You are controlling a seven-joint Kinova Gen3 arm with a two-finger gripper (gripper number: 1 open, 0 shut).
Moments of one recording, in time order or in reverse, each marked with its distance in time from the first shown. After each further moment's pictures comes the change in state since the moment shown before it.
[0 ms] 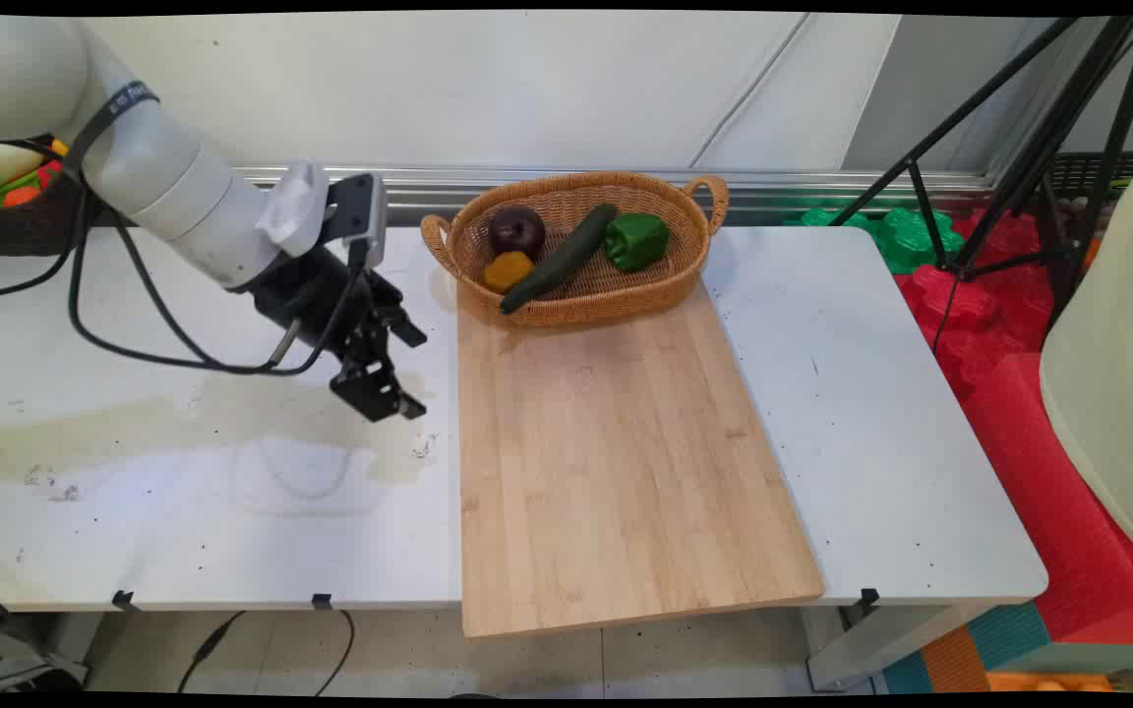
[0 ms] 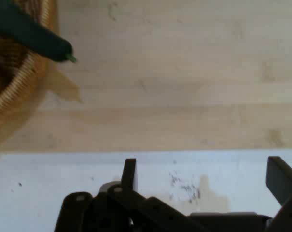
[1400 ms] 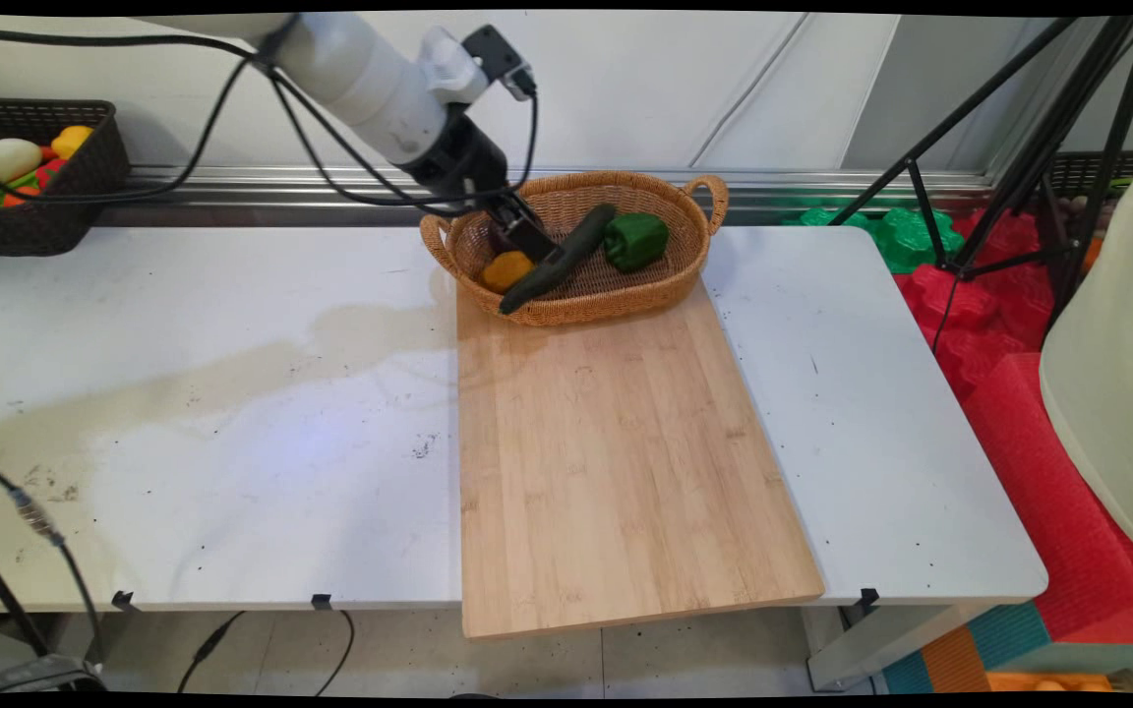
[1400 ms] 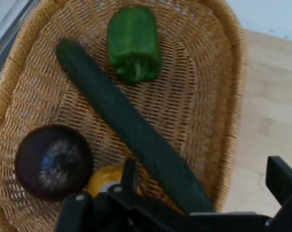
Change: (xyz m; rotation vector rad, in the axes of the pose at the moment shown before) arm 0.117 -0.096 0.035 0.203 0.136 -0.302
